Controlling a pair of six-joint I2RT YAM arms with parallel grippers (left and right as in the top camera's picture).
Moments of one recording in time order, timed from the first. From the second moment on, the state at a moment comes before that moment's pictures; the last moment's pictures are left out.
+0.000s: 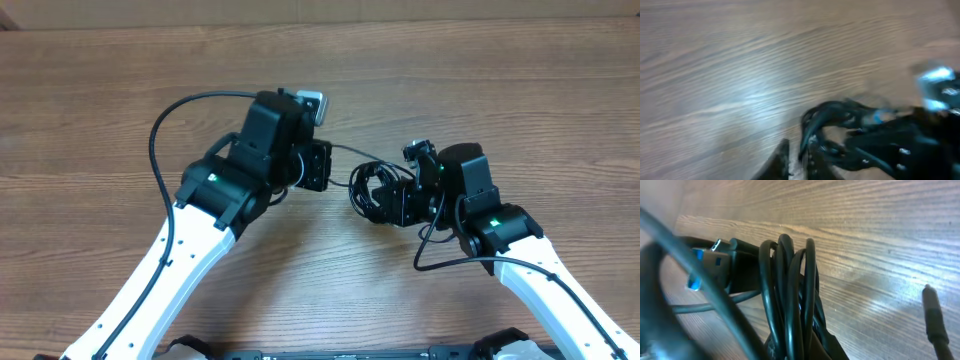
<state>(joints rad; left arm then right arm) -0.52 1.38 1.30 -0.75 0.15 -0.36 0.35 1.22 0.76 -0.37 -0.48 0.36</state>
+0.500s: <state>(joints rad) -0.52 1.53 1.30 -0.79 0.16 -0.39 0.35 1.22 0.89 -0.42 -0.55 0.36</state>
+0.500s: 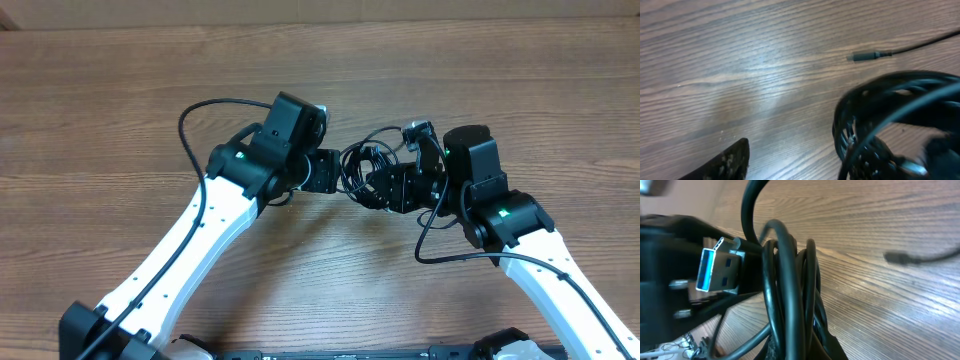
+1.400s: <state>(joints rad) -0.50 1.55 1.30 -0.56 0.41 -0.33 0.34 1.22 0.90 -0.42 -0.71 0.39</state>
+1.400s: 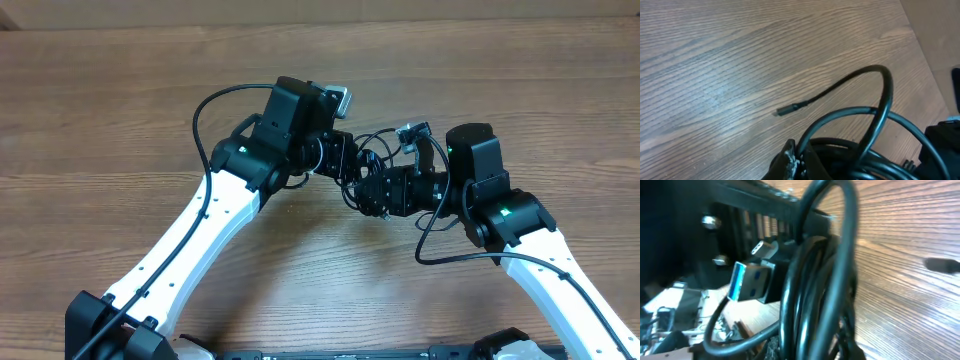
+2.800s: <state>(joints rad) -0.29 1.45 1.30 -0.75 0.38 -0.25 0.34 1.22 0.90 -0.66 -0.23 0.39</state>
